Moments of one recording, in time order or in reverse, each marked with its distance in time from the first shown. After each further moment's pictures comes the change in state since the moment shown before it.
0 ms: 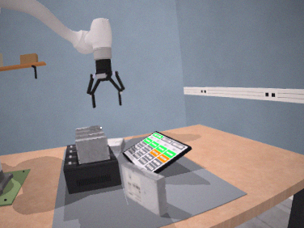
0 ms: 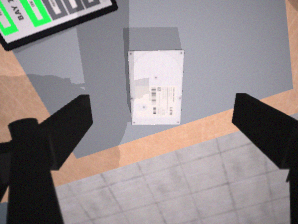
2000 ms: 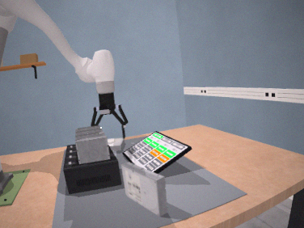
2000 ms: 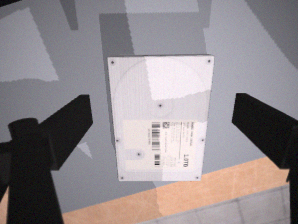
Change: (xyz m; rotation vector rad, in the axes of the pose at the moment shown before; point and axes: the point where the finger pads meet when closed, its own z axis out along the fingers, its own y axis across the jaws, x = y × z) arm 0.000 0.000 0.164 0.000 0.000 -0.001
